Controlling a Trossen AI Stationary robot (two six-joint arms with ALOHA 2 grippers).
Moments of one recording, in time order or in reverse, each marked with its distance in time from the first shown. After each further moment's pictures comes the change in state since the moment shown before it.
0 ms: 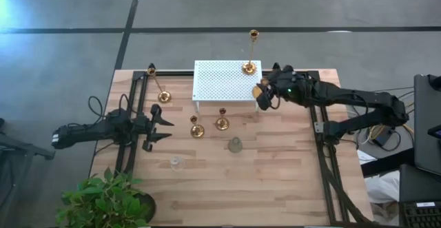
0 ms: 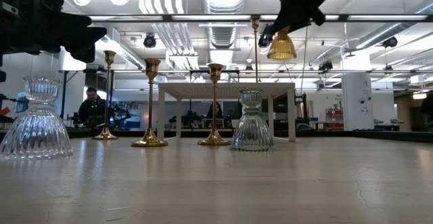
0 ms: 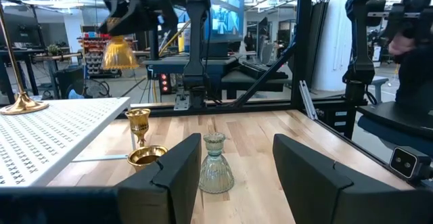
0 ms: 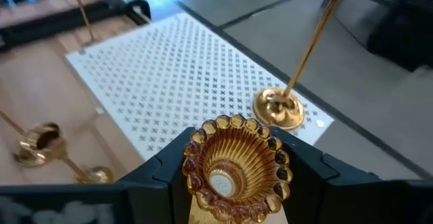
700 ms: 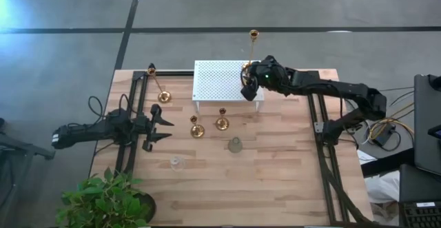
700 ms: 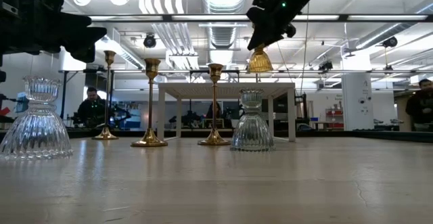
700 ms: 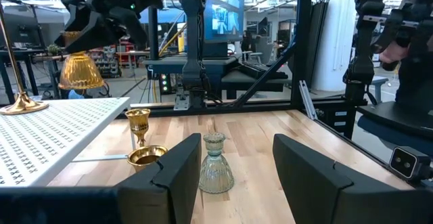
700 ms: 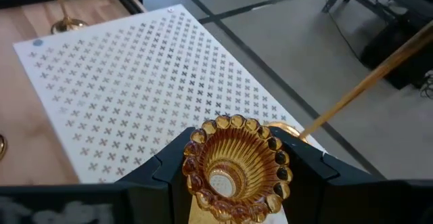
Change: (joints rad) left arm -0.001 0.001 0.000 0.000 0.000 0.000; right arm -0.129 0.261 0.142 0.104 -0.100 -0.189
